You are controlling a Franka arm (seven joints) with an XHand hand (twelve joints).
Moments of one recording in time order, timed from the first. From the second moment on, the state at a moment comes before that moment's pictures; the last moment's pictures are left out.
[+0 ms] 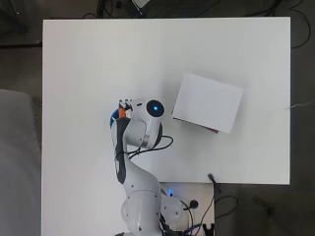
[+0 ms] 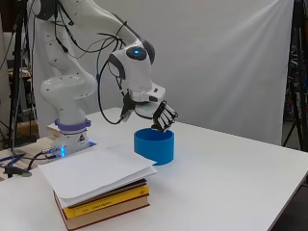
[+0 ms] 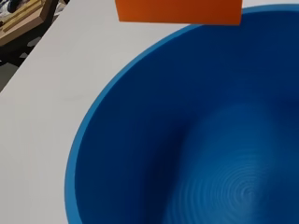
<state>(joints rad) 0.02 -0.34 0.02 -2.63 0.42 2.05 -1.33</state>
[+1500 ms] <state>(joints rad) 0.00 -0.66 0.00 -2.36 -0.05 1.85 -0.96</state>
